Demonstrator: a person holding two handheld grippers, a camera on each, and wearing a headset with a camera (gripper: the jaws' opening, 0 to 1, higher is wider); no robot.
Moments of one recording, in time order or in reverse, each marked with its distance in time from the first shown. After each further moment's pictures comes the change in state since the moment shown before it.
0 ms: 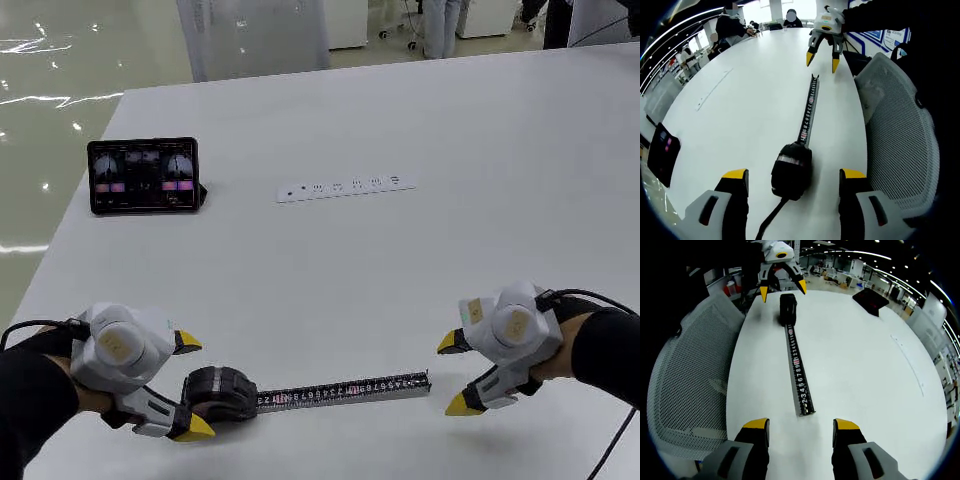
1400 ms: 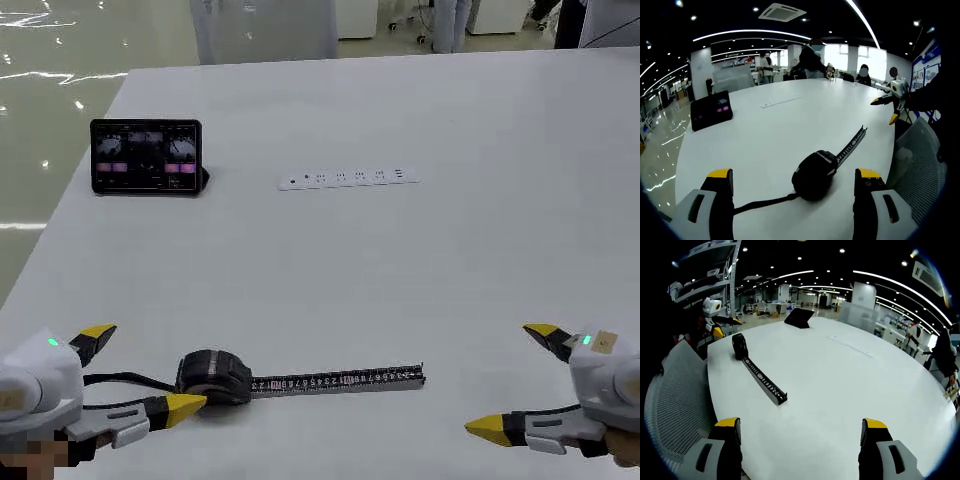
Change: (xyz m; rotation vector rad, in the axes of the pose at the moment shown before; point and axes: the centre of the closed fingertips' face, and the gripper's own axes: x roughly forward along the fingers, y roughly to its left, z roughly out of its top) left arm -0.047 0.017 -0.026 -0.459 -0.406 0.437; right arm -0.061 -0.002 -0.047 0.420 -0.291 -0.419
